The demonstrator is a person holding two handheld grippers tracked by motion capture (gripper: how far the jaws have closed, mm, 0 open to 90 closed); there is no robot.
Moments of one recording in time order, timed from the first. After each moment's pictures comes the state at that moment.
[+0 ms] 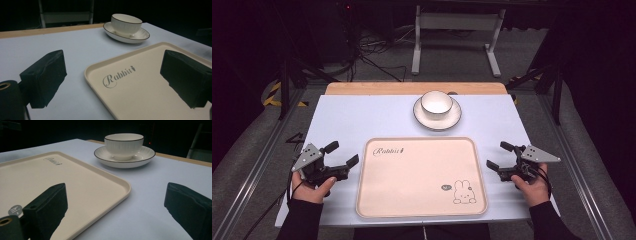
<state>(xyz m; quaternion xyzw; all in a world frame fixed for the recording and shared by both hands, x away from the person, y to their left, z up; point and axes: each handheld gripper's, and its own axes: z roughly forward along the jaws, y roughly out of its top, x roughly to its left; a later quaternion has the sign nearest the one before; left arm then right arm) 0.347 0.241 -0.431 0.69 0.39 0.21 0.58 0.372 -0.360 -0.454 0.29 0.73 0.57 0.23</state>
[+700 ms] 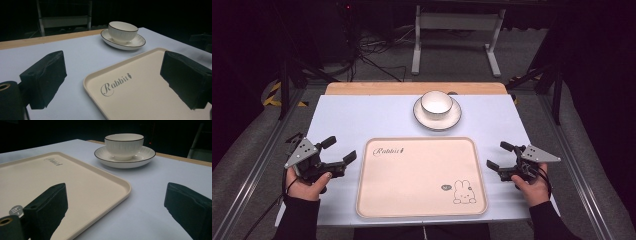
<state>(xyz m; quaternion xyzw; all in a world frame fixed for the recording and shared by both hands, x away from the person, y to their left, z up) 0.345 0.244 -0.410 0.69 0.38 0.21 0.59 0.373 -0.361 -0.454 0.29 0.73 0.57 0.22</state>
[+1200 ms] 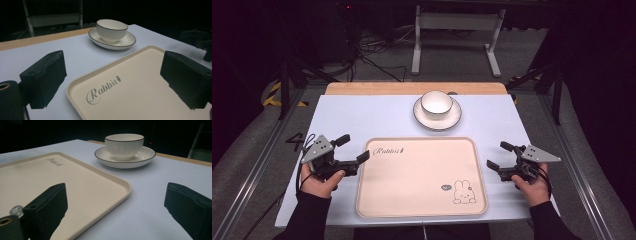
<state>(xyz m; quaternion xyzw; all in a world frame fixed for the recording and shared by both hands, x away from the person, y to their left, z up) 0.356 0.208 -0.407 0.71 0.35 0.19 0.58 0.373 -0.361 -0.454 0.29 0.73 0.57 0.22</state>
